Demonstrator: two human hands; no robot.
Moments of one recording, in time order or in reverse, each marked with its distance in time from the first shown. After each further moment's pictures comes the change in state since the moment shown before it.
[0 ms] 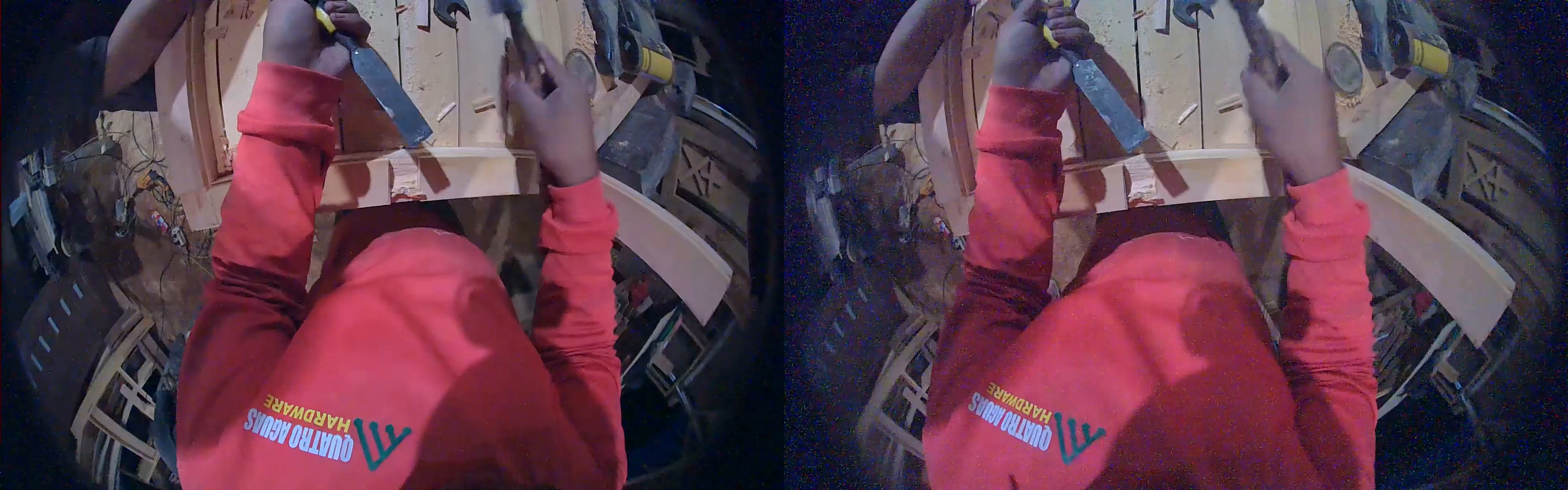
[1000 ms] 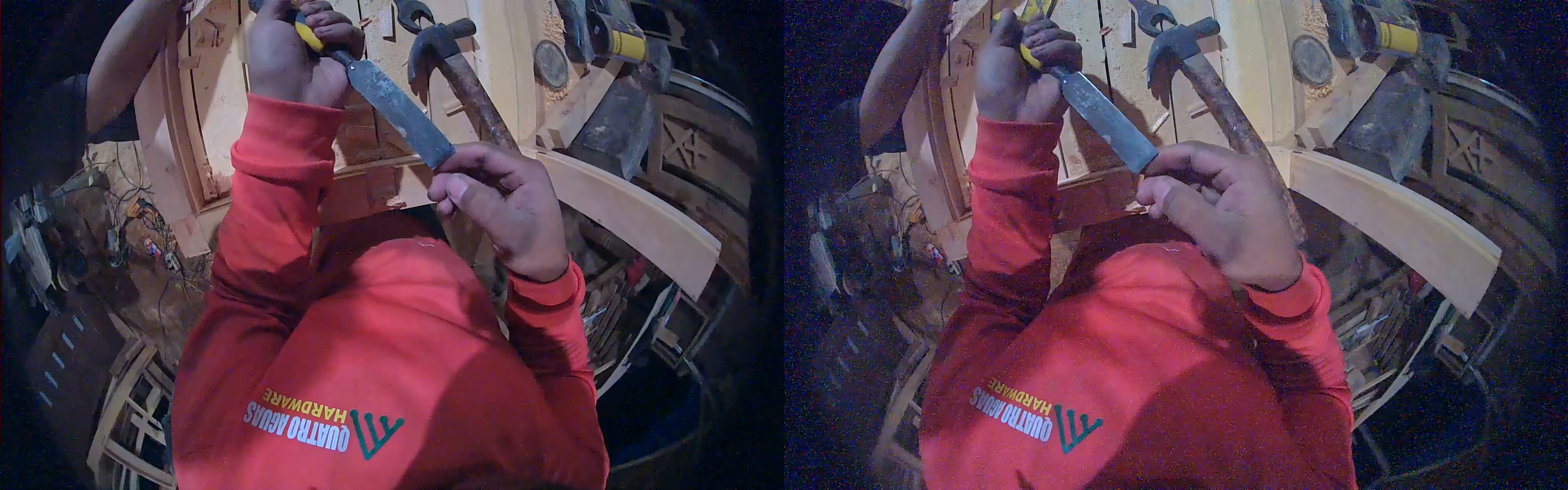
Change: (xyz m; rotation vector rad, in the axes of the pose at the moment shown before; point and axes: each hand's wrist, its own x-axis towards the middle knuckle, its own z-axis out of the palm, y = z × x) left_hand -0.024 -0.024 0.040 -0.286 -0.105 -0.088; right_hand -0.074 -0.091 -0.021 0.865 -0.418 0.468
